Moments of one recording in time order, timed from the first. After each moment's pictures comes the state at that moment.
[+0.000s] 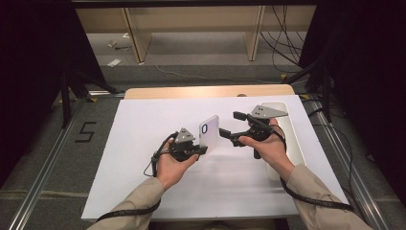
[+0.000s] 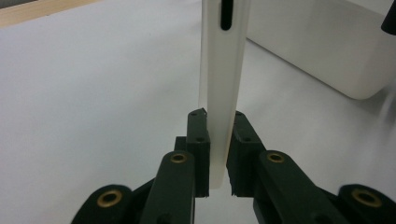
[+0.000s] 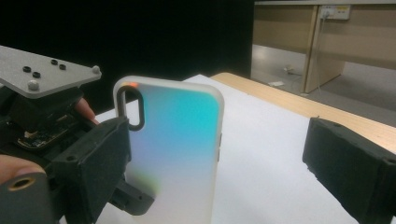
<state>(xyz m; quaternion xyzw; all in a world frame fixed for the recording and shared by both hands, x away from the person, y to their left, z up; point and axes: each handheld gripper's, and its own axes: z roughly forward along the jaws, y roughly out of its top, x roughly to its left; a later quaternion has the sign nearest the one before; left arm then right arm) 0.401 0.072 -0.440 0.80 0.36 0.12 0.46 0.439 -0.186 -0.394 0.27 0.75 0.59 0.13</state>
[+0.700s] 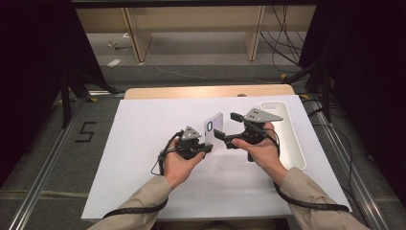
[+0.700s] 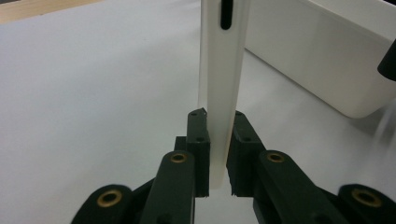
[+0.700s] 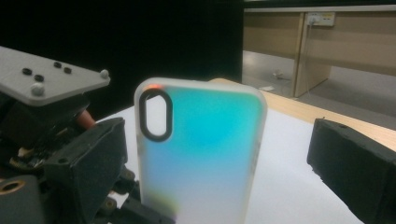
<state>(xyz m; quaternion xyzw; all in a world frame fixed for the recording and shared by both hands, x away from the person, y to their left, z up) 0.403 0.053 -0.436 0.79 0.38 0.11 0.47 0.430 -0.169 -0.397 0.29 0.73 0.60 0.15</state>
